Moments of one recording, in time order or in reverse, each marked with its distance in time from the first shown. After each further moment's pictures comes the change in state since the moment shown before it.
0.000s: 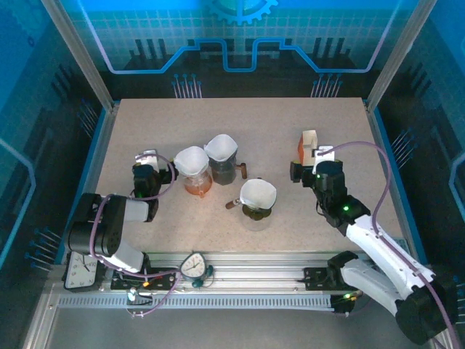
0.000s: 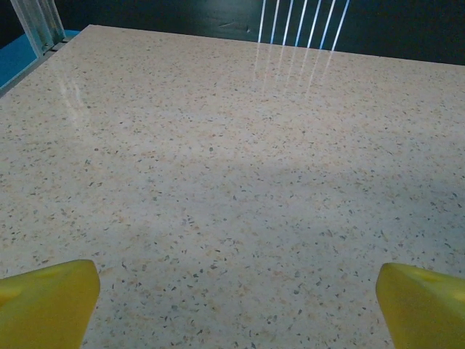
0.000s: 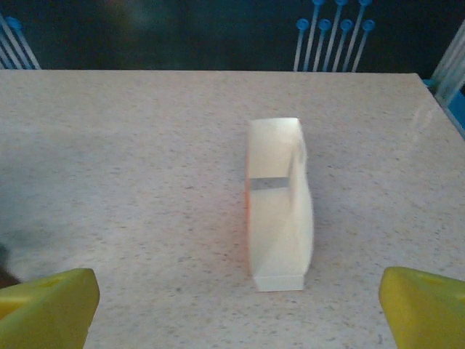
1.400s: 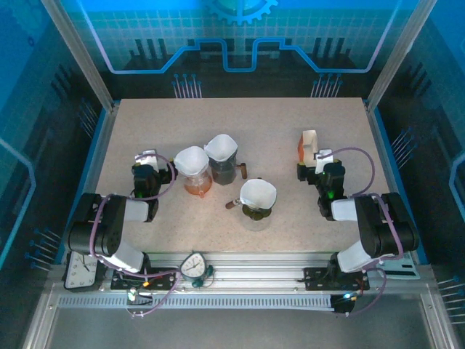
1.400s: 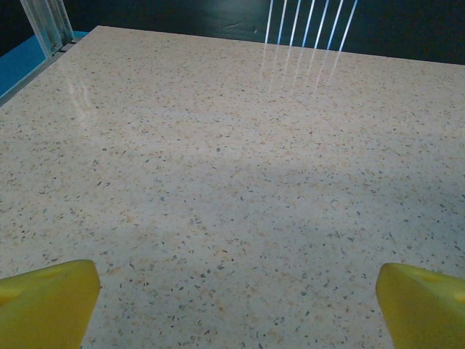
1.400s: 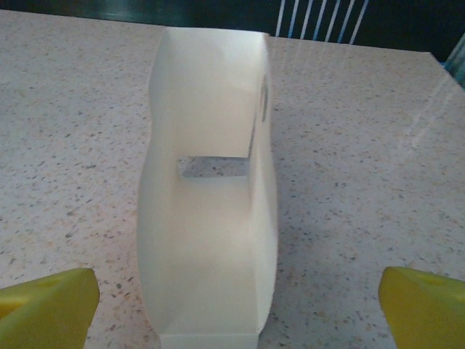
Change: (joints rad) left arm 0.000 0.001 0.000 0.000 -0.014 0.002; right arm -0.301 0.633 -0.212 0.917 -0.257 -0.218
